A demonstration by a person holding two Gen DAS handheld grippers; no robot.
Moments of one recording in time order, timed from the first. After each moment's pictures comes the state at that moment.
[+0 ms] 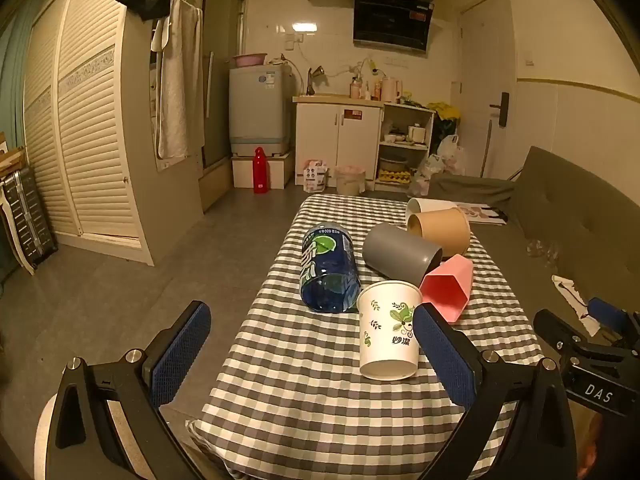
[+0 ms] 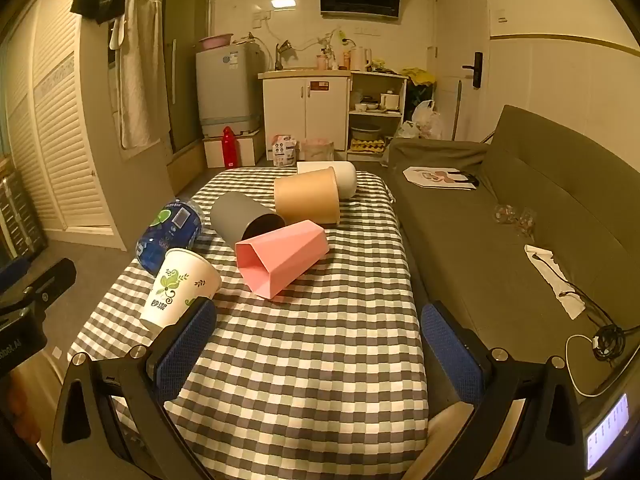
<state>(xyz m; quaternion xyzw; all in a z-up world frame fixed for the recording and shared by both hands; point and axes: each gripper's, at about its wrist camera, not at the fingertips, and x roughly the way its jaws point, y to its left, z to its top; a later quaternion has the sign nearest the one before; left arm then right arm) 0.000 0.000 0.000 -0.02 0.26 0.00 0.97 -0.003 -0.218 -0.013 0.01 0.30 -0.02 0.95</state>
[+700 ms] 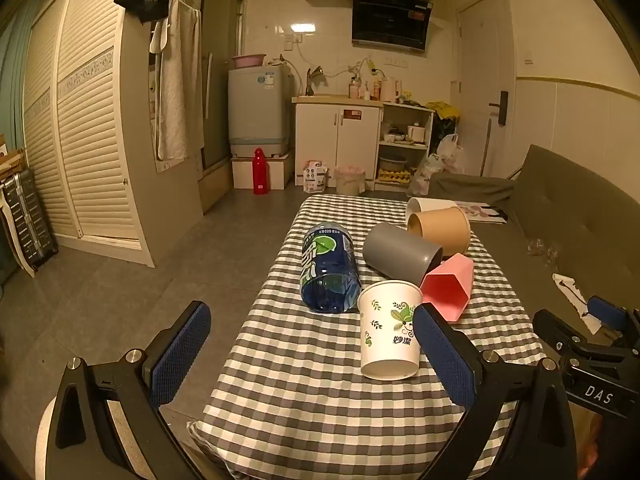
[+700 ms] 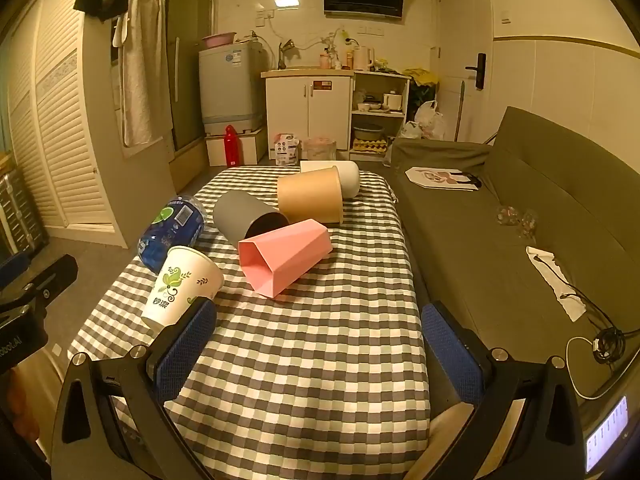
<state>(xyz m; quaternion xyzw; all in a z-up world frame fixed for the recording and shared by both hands) 0.000 0.001 -0.001 -0.02 0.26 0.00 0.97 -0.003 -0.214 -0.014 0.01 0.30 -0.02 0.95</state>
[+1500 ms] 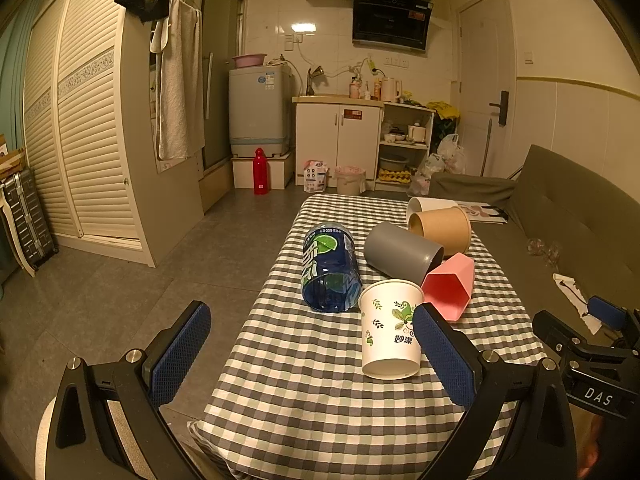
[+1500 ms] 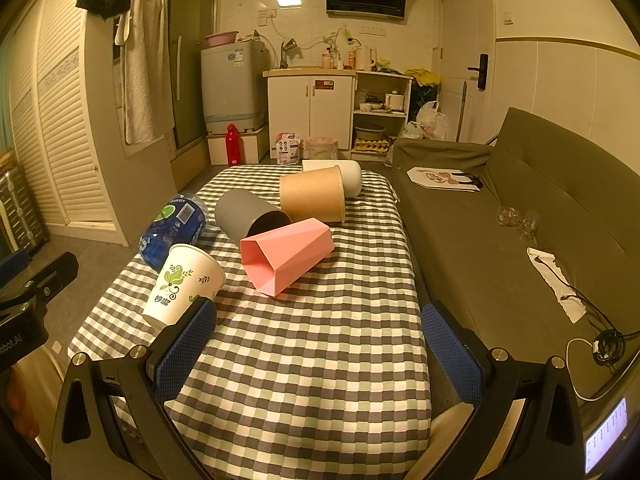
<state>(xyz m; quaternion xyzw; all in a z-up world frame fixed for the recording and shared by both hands) 0.000 0.000 -0.001 -0.02 0.26 0.00 0.97 -0.003 -0.212 -0.015 0.01 0.30 -0.02 0.95</state>
